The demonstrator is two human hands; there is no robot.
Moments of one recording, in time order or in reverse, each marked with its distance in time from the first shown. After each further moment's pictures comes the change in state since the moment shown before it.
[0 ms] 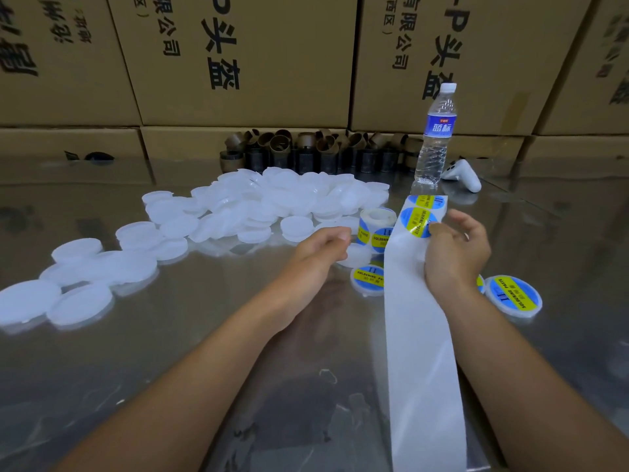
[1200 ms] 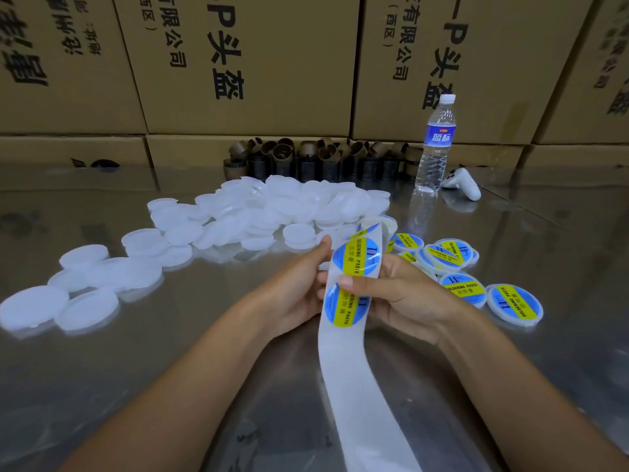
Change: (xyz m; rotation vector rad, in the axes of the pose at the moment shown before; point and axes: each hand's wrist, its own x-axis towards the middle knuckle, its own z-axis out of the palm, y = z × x) left_hand -0.001 0.006 -0.007 -0.349 -0.095 -0.368; right_hand -0.047 -0.011 -0.011 -0.066 -1.243 0.385
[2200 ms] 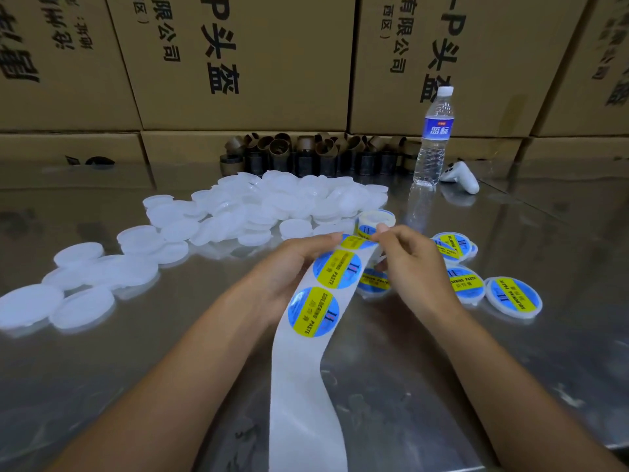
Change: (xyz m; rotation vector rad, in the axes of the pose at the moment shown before) left_hand -0.011 0.013 -0.002 -0.079 -0.145 0.074; right_hand 0.013 0.007 -0.014 -0.519 0.729 -0.239
